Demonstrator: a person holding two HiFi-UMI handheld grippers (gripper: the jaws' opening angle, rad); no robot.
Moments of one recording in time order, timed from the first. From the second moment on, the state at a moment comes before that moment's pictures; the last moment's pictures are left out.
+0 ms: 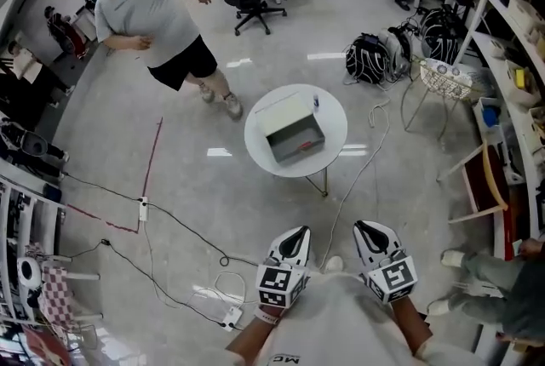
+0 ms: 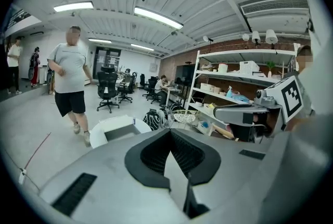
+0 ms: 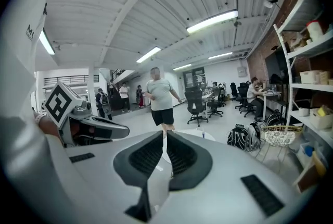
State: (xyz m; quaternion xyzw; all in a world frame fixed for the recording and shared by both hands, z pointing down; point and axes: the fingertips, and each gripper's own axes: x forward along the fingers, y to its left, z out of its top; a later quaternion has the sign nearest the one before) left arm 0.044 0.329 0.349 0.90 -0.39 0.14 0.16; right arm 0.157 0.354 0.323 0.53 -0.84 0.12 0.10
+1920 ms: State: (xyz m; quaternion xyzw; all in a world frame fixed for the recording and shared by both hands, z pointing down) left arm -0.002 0.007 0.410 0.90 -0.35 0.16 0.23; right arm 0.068 0.007 0.371 0.47 -0.84 0.15 0.20
